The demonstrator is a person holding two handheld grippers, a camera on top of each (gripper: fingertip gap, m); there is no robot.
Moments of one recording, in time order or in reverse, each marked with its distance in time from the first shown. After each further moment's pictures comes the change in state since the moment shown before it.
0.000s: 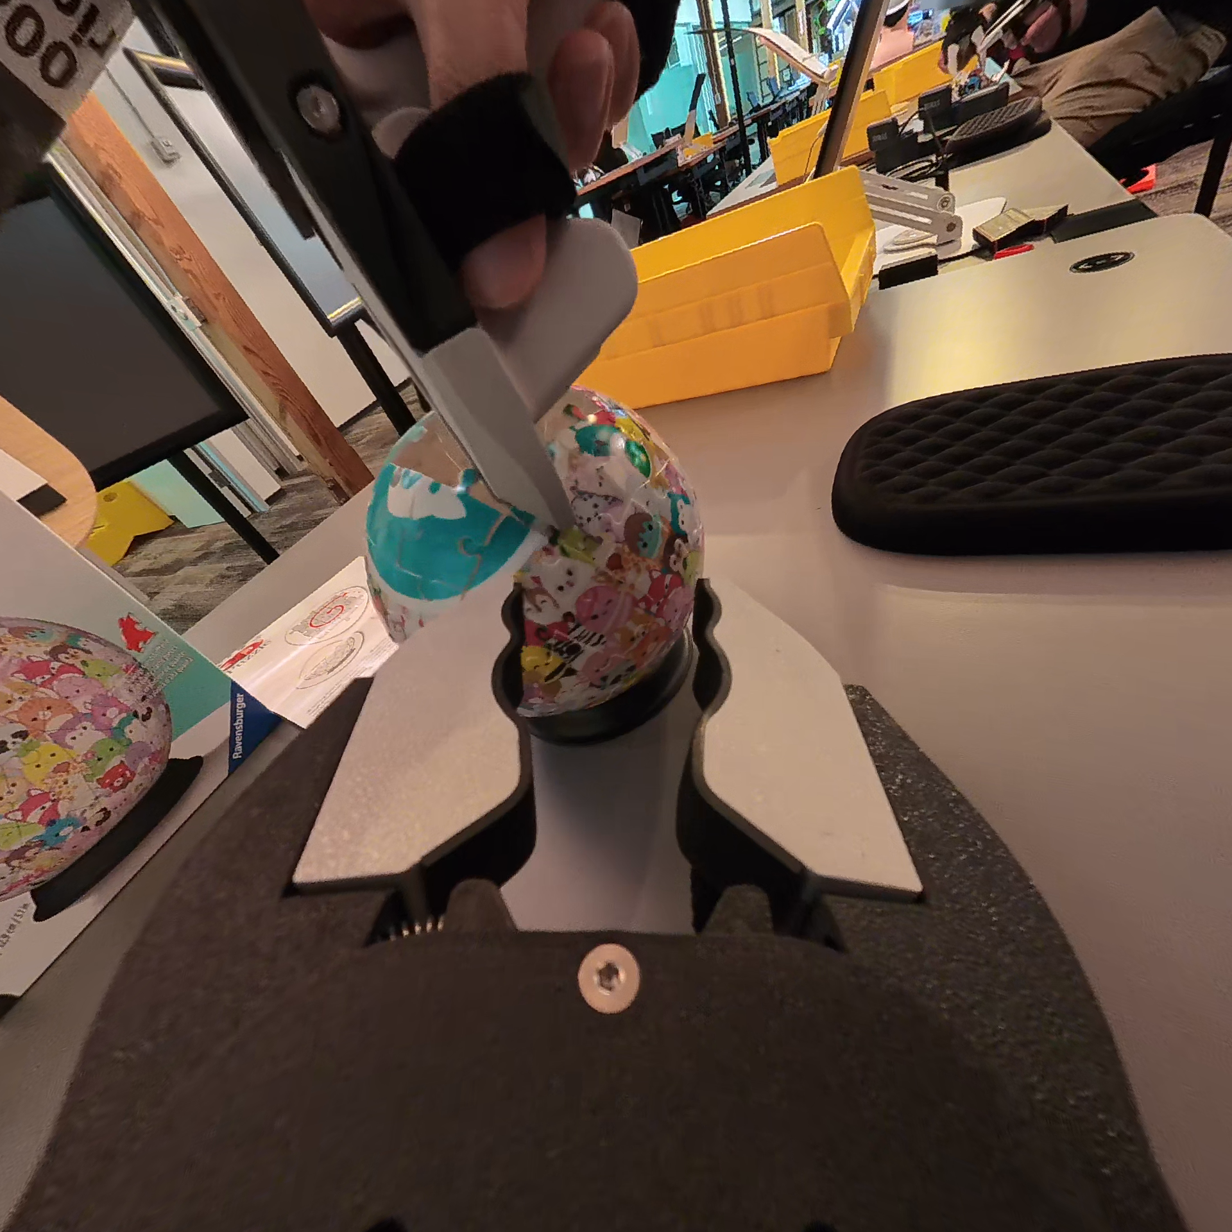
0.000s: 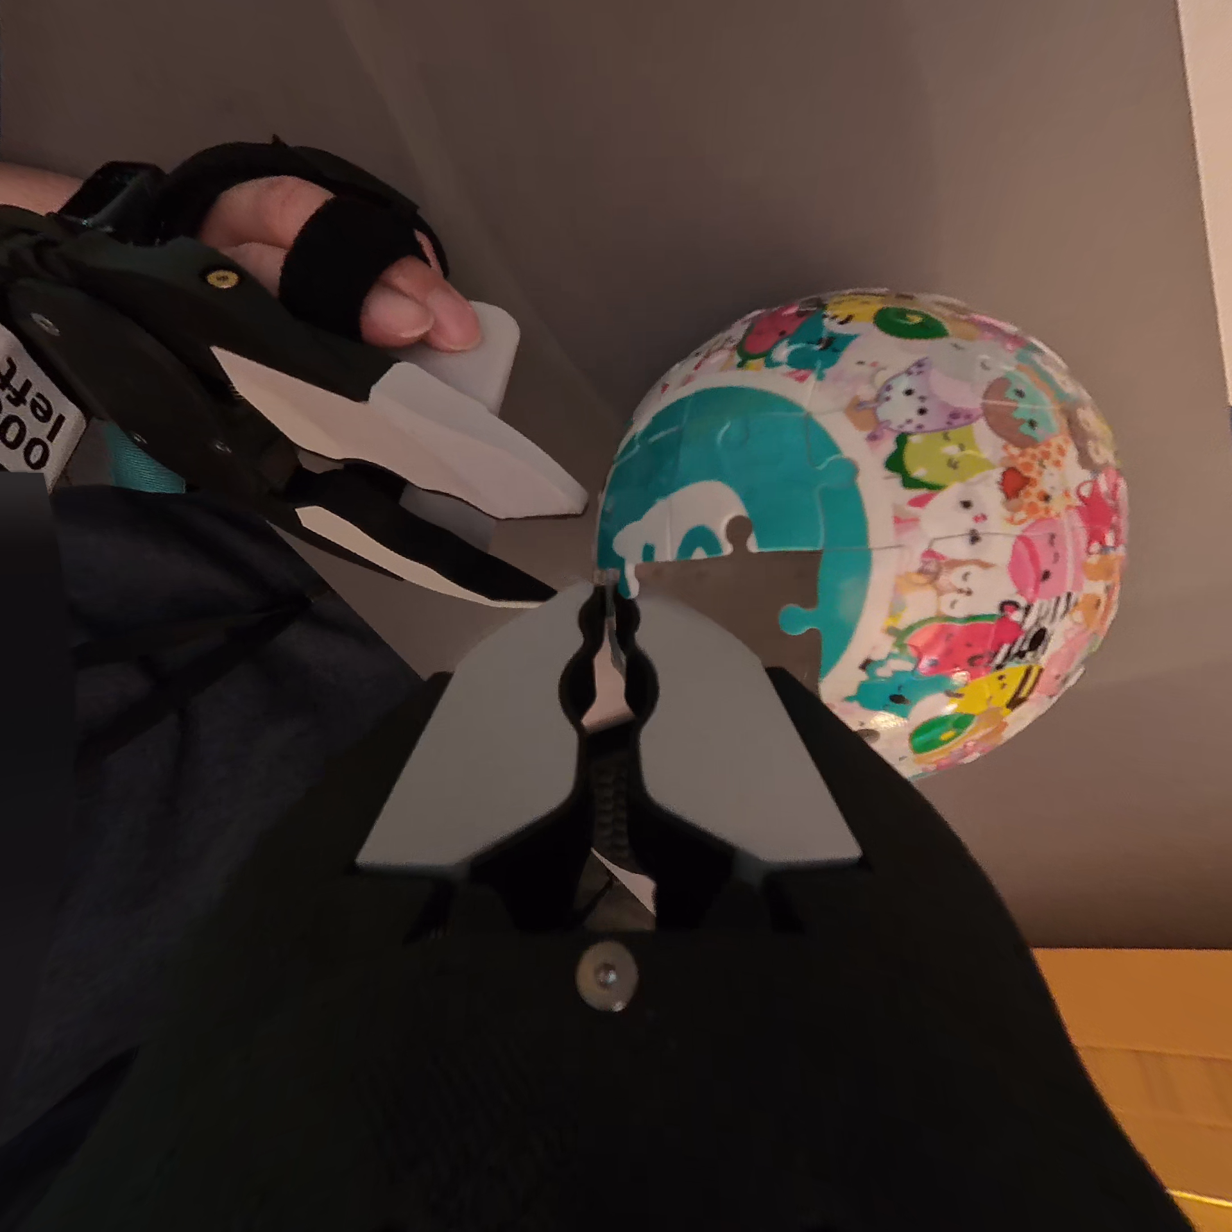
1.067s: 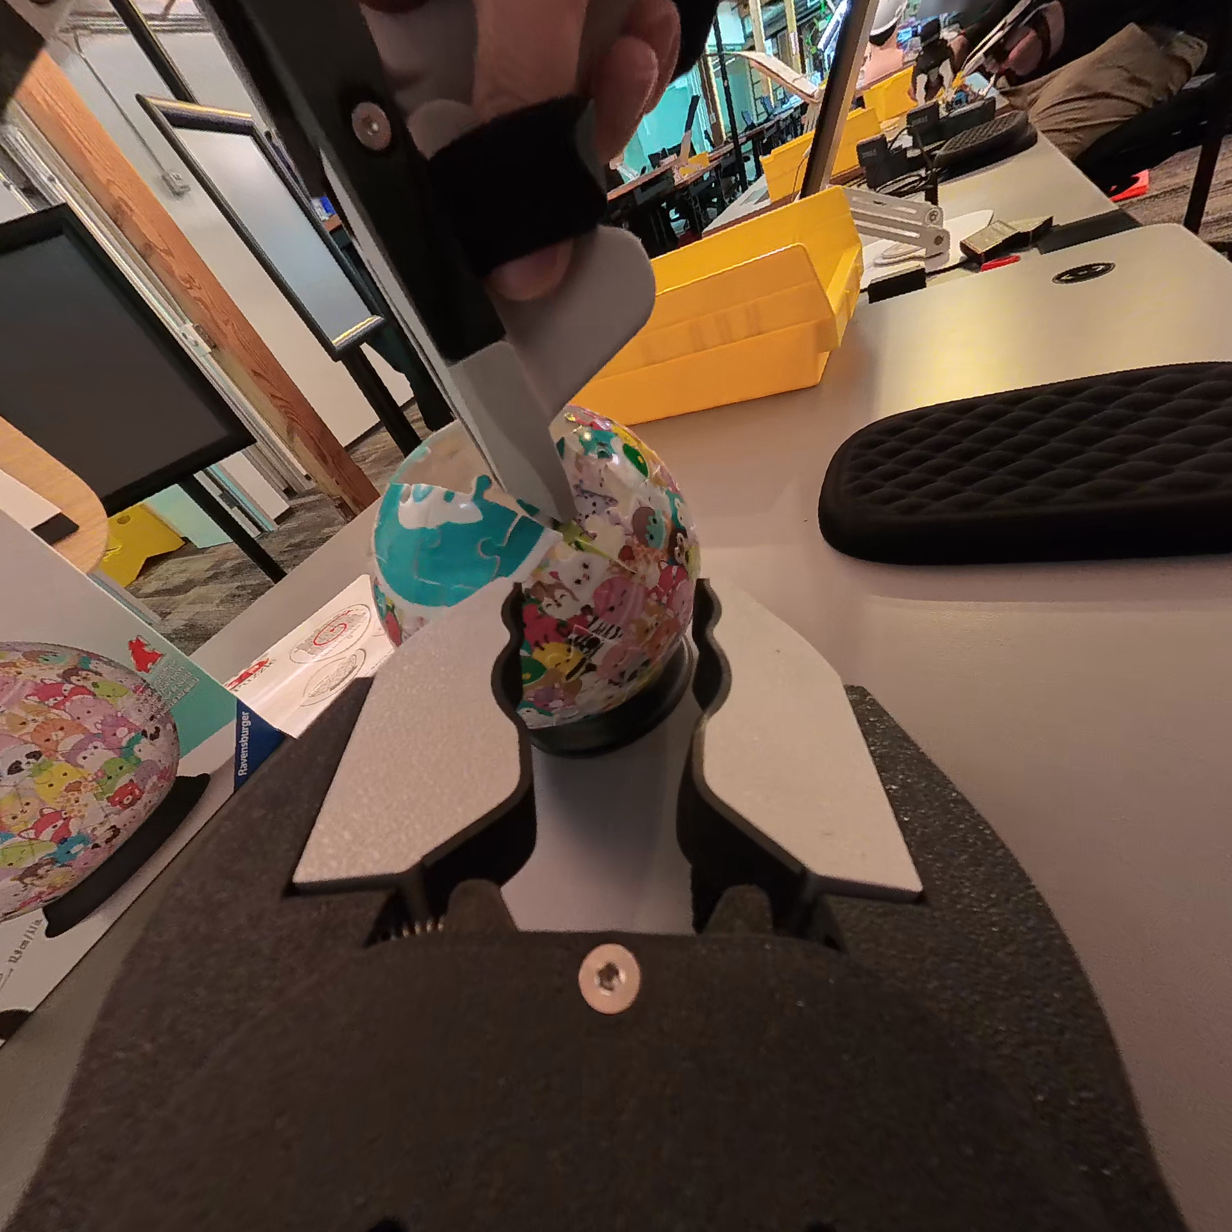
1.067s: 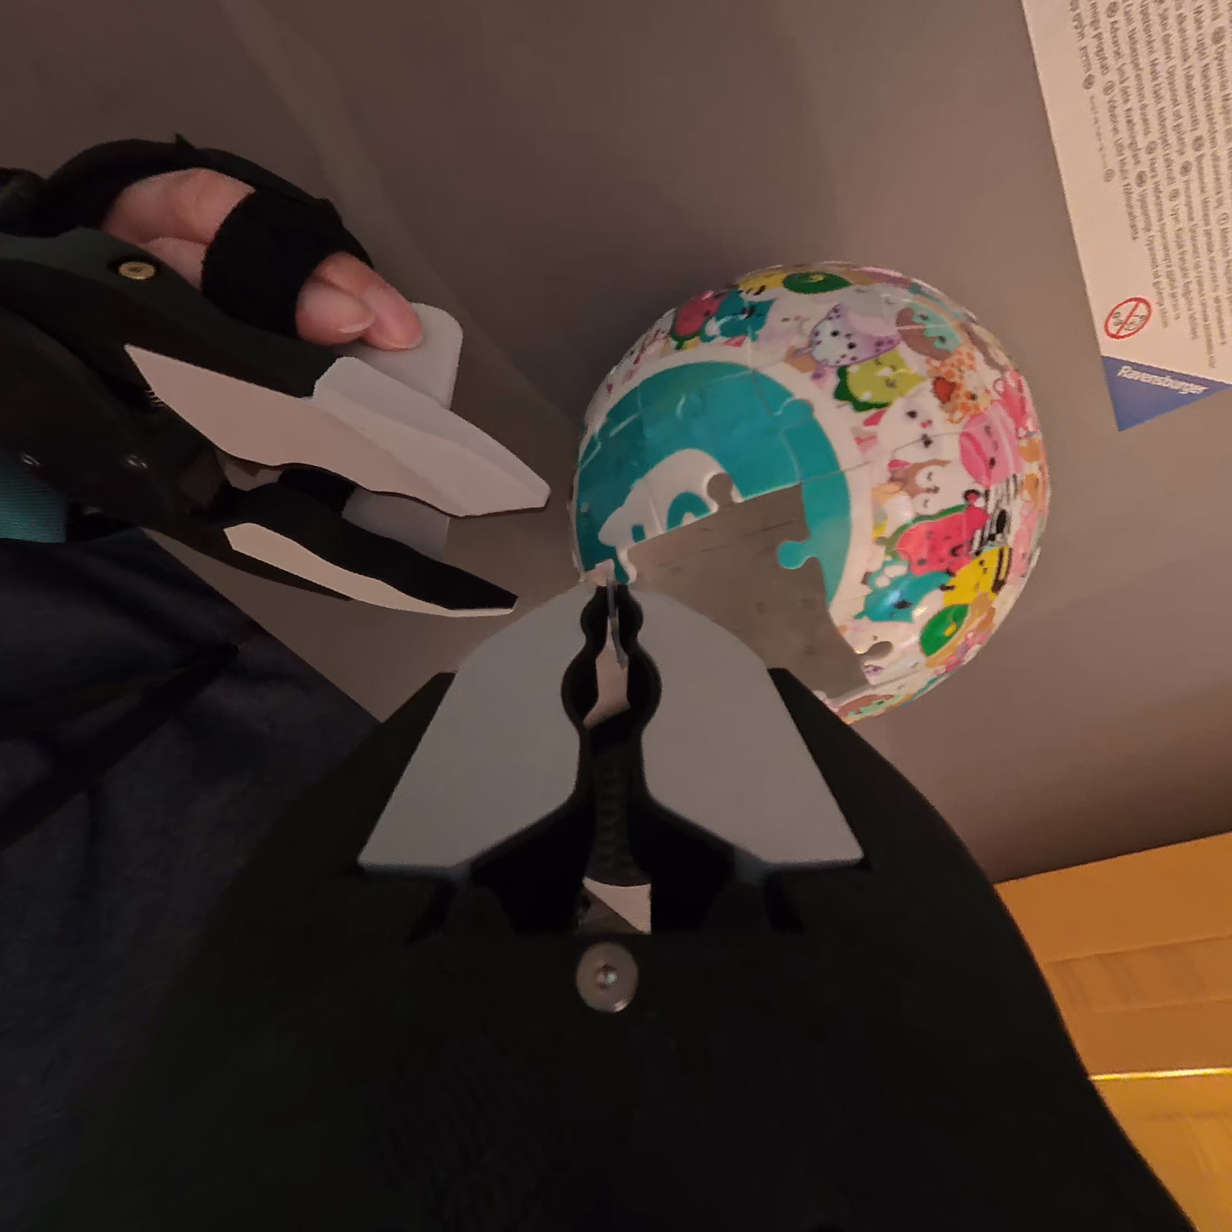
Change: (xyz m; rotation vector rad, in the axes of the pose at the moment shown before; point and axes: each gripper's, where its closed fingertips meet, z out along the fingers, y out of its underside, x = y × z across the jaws) left arm 0.005 -0.007 -0.003 0.023 -0.001 0.022; right arm 0.003 0.009 -0.005 0.061 0.177 0.017
